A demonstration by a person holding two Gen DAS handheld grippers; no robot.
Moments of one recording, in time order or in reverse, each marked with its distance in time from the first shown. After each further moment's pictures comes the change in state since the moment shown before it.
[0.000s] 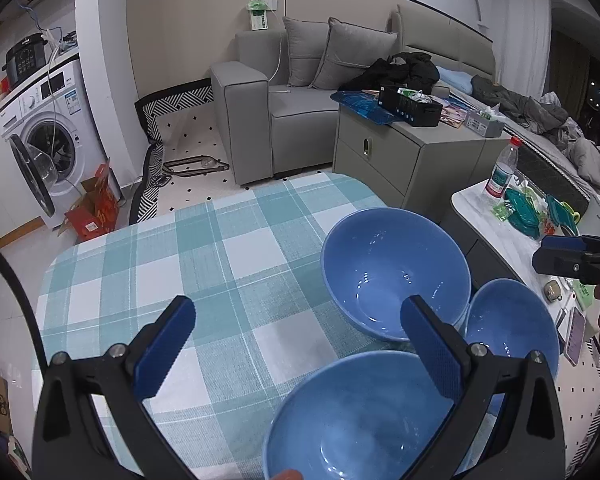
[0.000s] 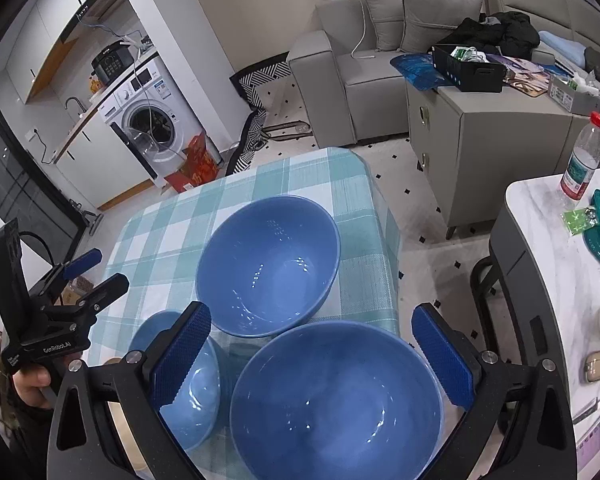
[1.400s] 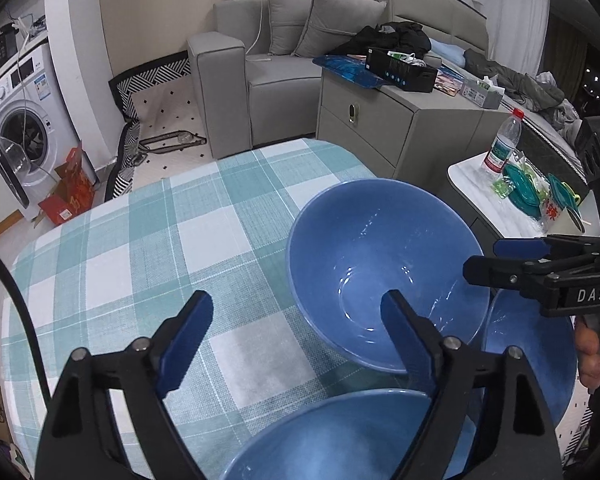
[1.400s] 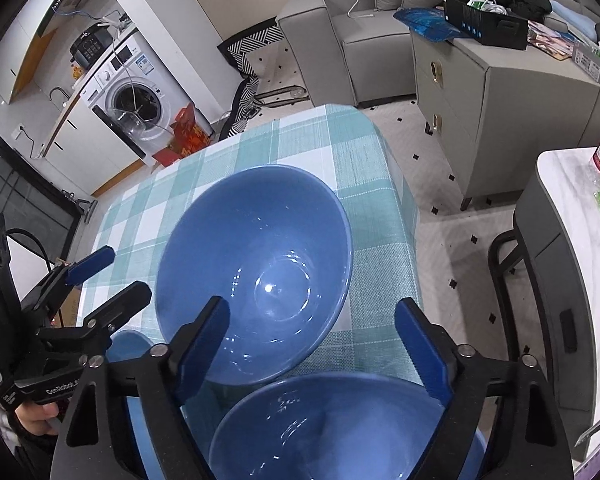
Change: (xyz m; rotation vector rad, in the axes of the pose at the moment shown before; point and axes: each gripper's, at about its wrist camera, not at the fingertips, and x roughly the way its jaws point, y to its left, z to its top) left arm 0.070 -0.022 0.006 0.018 0.107 -0.063; right arm 0.092 -0.003 0.015 0.036 0.131 0.009
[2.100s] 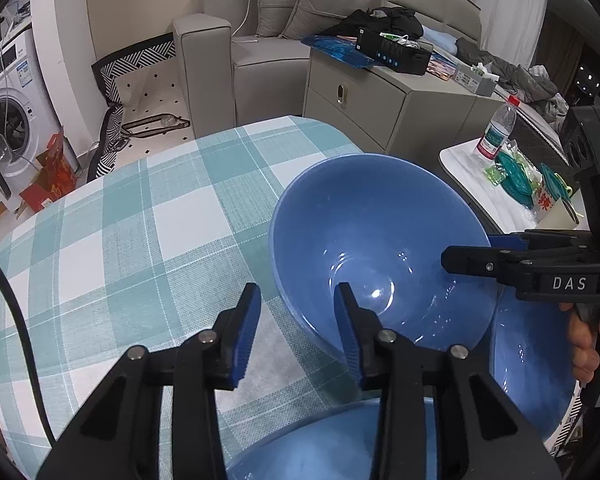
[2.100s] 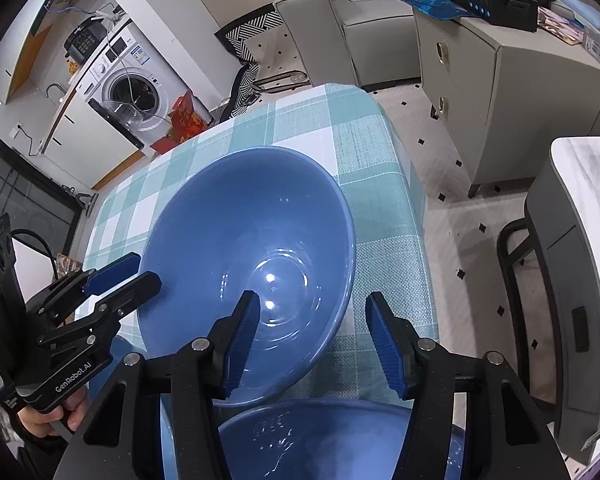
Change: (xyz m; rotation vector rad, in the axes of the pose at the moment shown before) left arm 0.024 -0.001 -0.003 0.006 0.062 -0.056; right arm 0.026 -0.006 0.003 0.005 0.048 0.026
